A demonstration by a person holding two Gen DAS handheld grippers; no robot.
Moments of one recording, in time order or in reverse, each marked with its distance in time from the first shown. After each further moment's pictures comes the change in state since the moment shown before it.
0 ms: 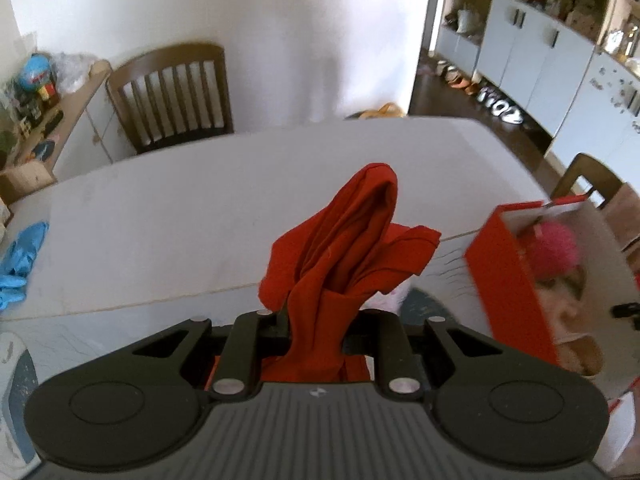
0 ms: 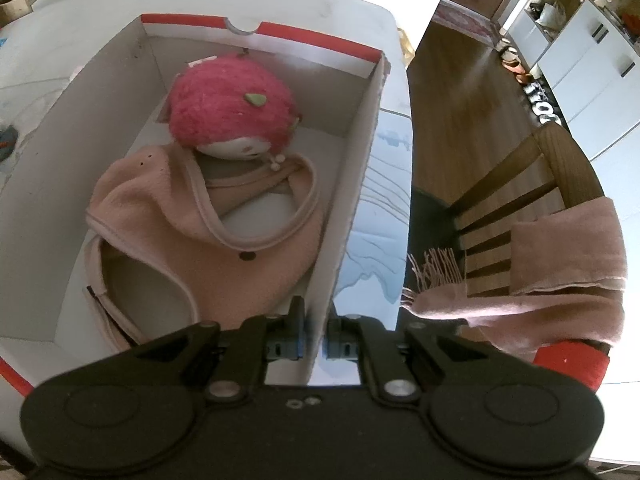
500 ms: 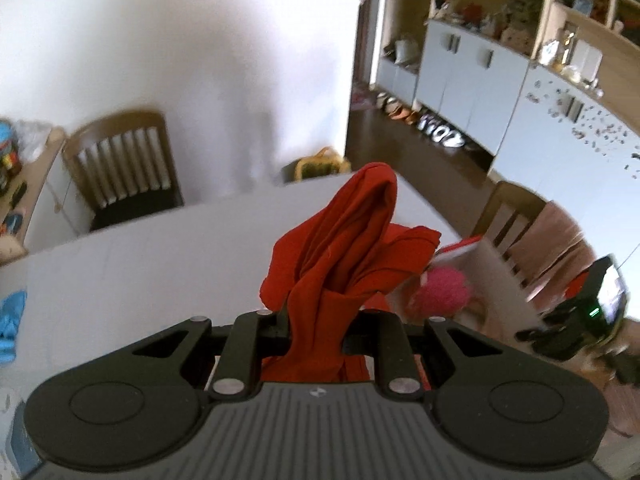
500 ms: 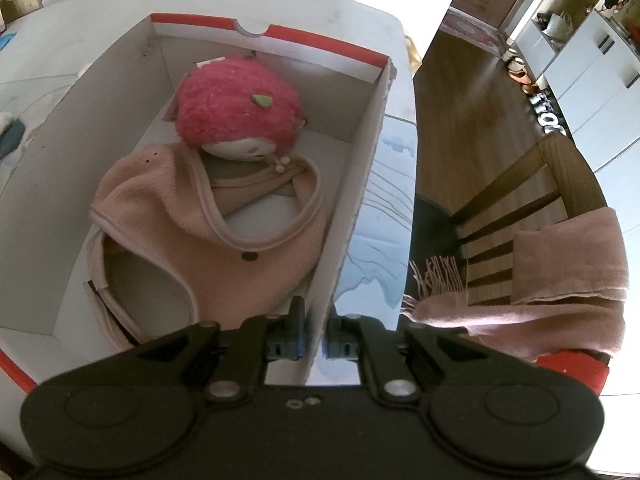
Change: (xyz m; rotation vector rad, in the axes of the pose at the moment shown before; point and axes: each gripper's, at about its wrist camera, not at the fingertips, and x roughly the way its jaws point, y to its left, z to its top) left arm -0.093 -0.080 0.044 0.097 -0.117 -0.127; right arm 0.000 0.000 -0.003 -0.025 -0.019 0.010
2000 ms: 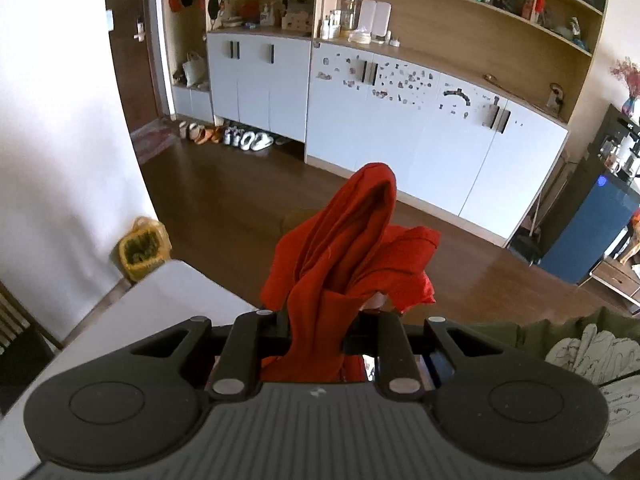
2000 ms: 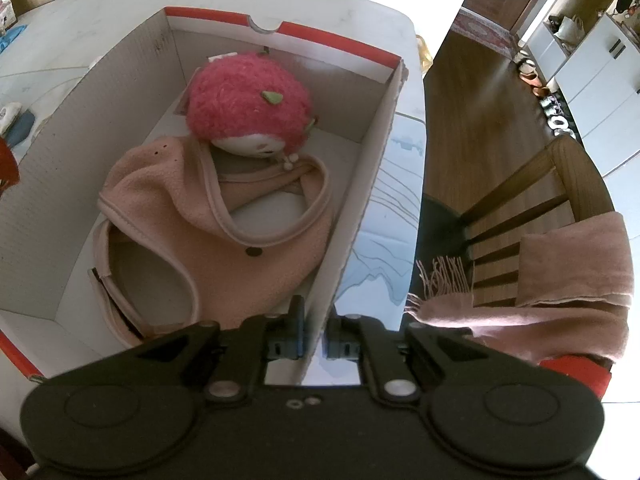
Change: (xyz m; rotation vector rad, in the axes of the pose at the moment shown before) left arm -0.071 -0.212 0.130 0.428 0.016 -0.432; right arm 0.002 -0.001 -0.001 -0.025 0.010 0.026
